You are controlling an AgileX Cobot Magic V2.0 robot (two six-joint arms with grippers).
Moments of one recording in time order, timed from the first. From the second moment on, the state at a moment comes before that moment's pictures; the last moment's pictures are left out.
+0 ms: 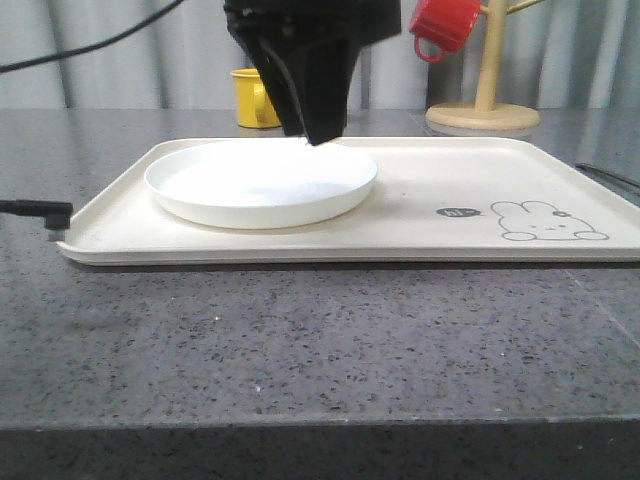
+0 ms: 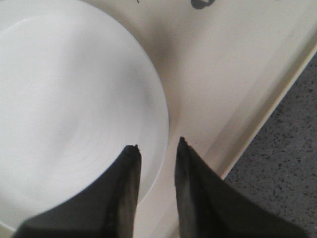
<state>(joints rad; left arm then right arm) -0.80 1.83 -1.77 0.07 1.24 0.22 0.03 0.35 -0.47 0.11 0.29 -0.05</state>
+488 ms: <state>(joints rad) -0.62 1.61 -1.57 0.06 1.24 0.17 0.03 0.35 -0.47 0.11 0.29 -0.05</state>
